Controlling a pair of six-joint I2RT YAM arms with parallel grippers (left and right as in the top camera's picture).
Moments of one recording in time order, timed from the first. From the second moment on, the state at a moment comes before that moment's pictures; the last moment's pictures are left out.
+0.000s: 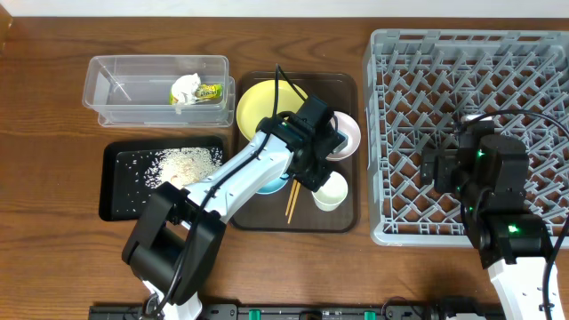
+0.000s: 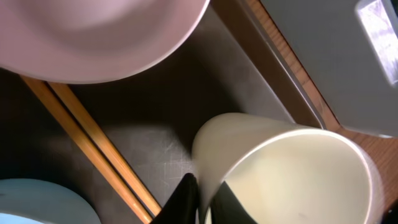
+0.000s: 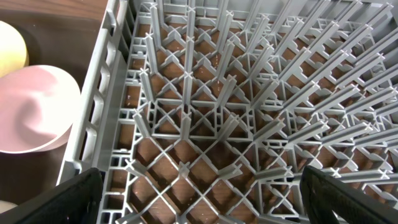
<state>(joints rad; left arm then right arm) -0.64 1.86 1.33 -0.79 0.30 0.04 0.04 0.95 0.79 -0.54 0.08 -0.04</state>
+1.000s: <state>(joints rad) -0.19 1.73 1.33 -0.17 1.02 -0.56 0.04 1.17 0.79 -0.18 -0.56 -0.03</state>
